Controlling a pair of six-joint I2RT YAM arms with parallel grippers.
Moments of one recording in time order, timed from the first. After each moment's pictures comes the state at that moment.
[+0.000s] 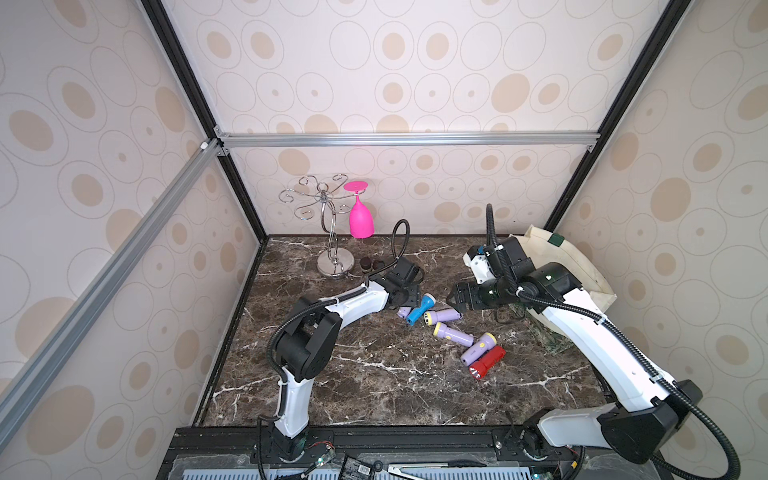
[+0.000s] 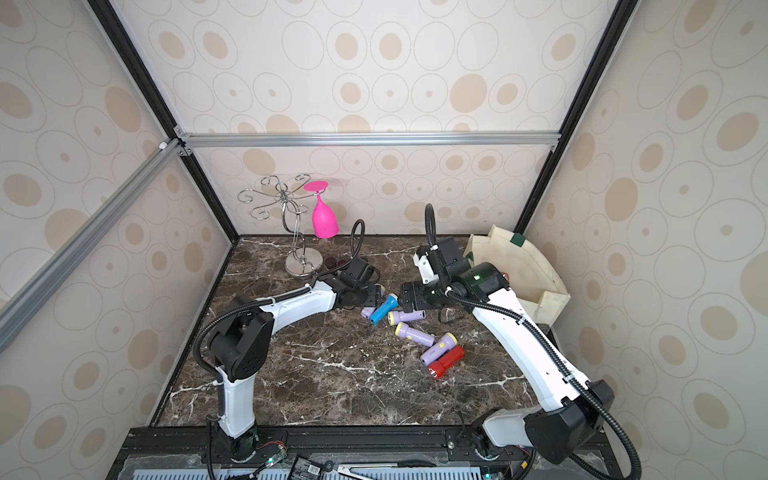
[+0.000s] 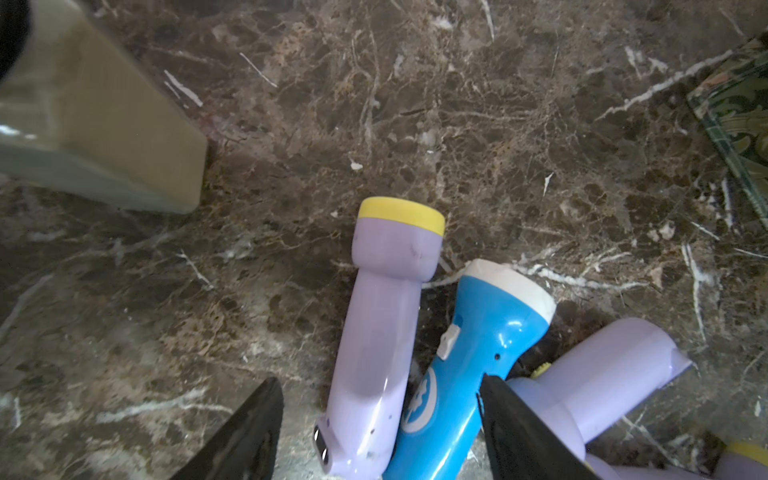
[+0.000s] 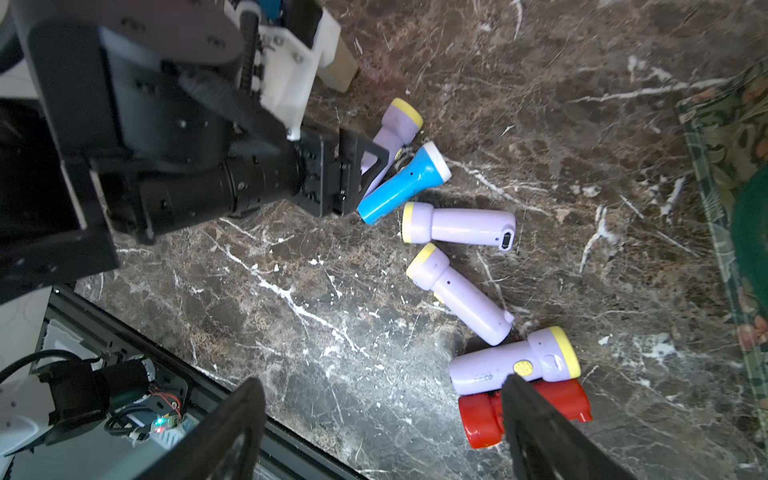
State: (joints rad) left arm -0.67 2.01 1.48 -0.43 -0.11 -0.52; right arm 0.50 1.32 1.45 -1.10 -0.16 0.32
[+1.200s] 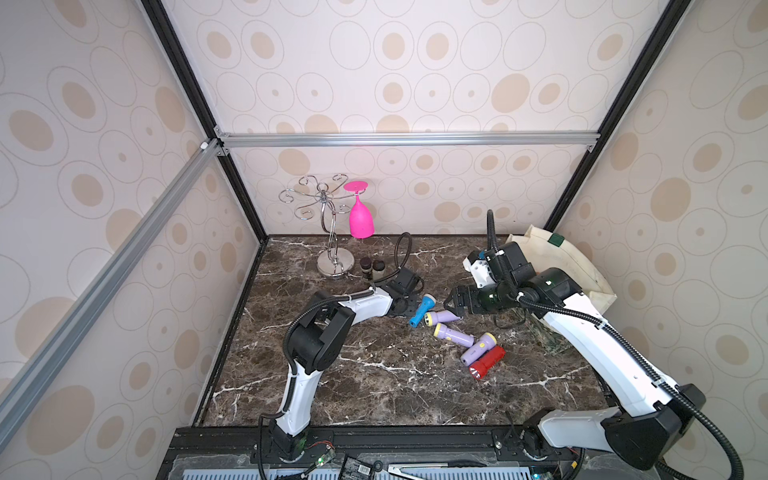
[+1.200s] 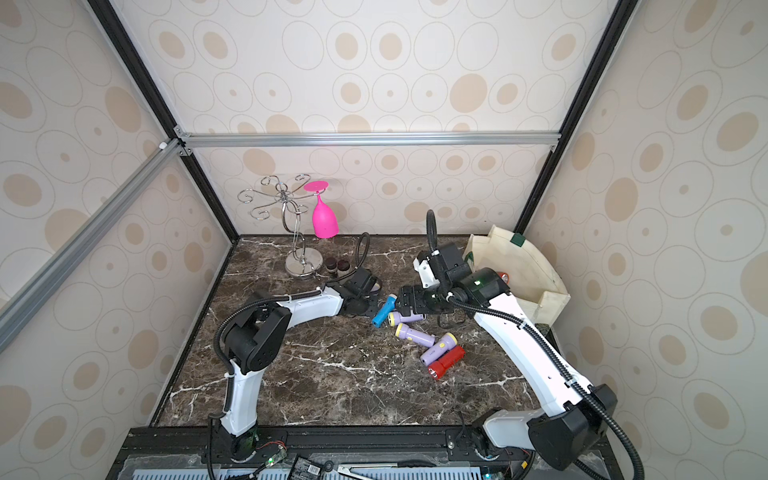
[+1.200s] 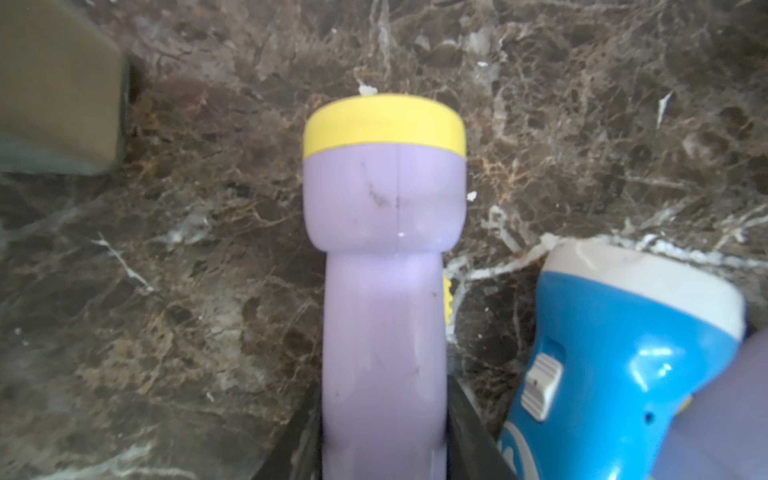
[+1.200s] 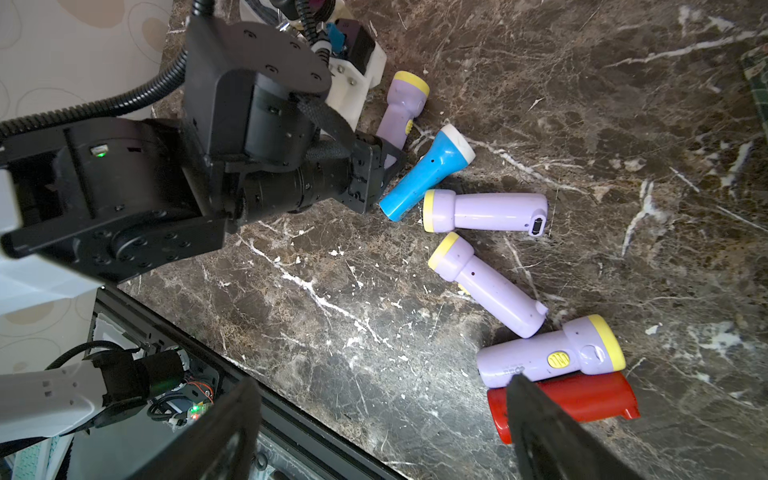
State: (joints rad) left arm -0.66 2.07 1.39 -0.35 -0.10 -0.48; right arm 0.50 1.31 1.40 -1.06 -0.22 0.38
